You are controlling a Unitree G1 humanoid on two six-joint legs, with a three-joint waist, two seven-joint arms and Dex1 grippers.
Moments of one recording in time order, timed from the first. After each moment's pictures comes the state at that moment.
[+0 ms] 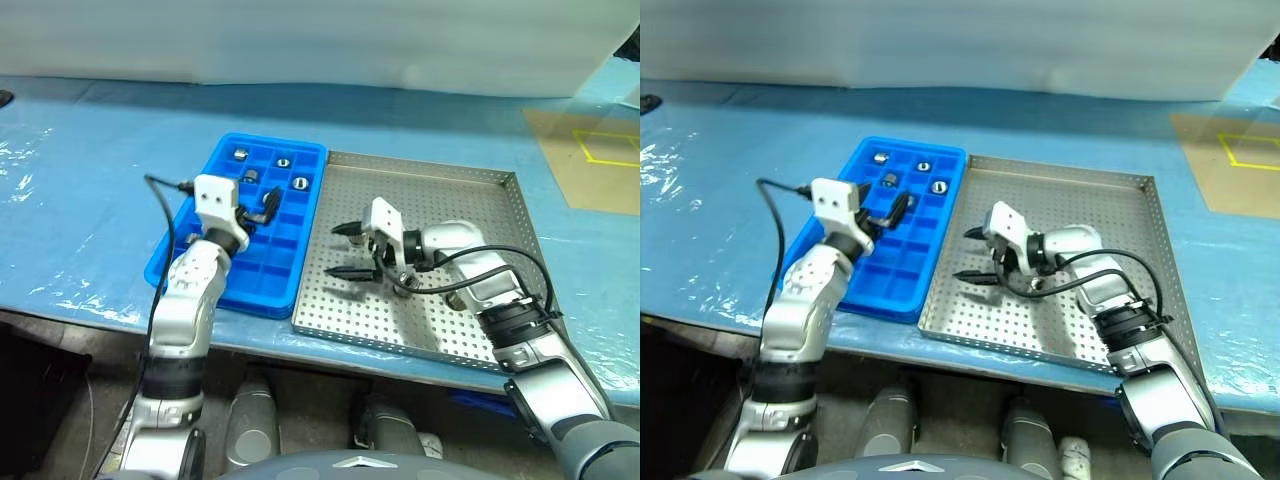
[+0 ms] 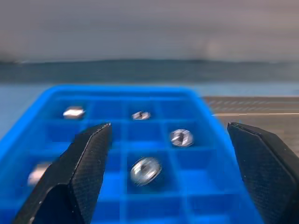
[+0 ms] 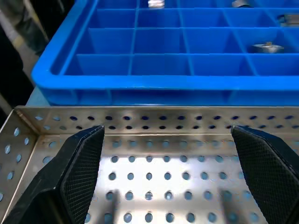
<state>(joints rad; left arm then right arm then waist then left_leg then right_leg) -0.41 0.14 0.05 -0.08 -0.21 0.32 -0.31 -0.57 -0.50 0.21 0.09 0.22 0.34 1.10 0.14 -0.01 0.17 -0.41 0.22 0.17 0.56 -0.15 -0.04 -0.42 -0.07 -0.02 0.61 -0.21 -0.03</state>
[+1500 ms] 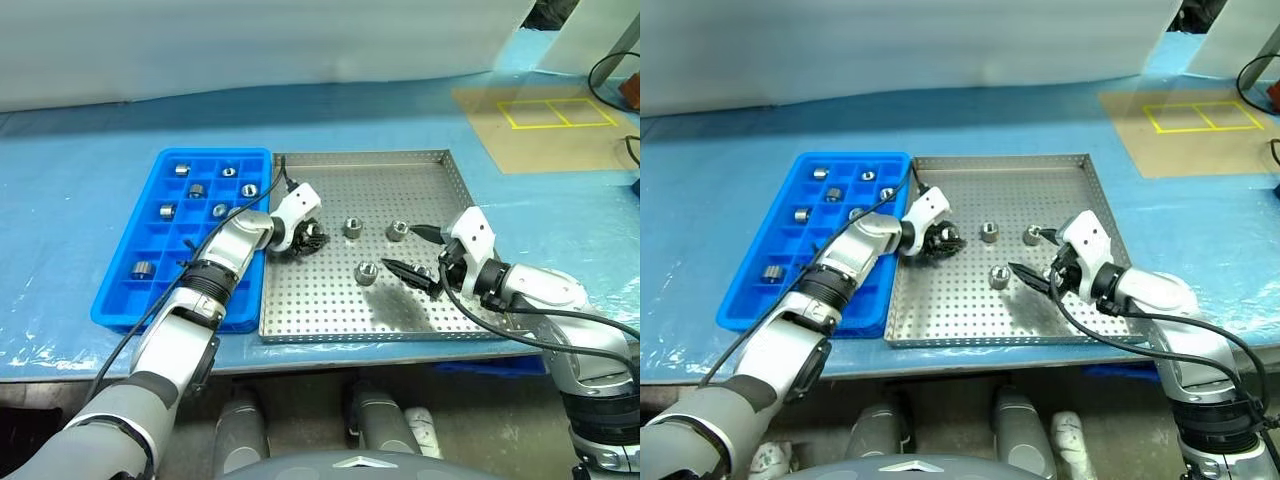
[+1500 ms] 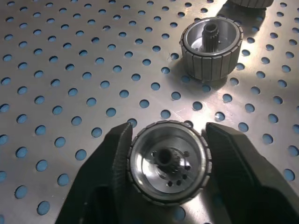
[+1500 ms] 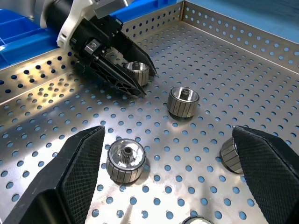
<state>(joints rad) -0.85 0.21 -0.24 0.65 0.04 0.36 -0.85 -0.14 -0.63 -0.08 -0.45 0.36 0.64 0.74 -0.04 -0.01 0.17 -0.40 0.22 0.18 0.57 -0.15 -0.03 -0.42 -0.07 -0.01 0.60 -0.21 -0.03</state>
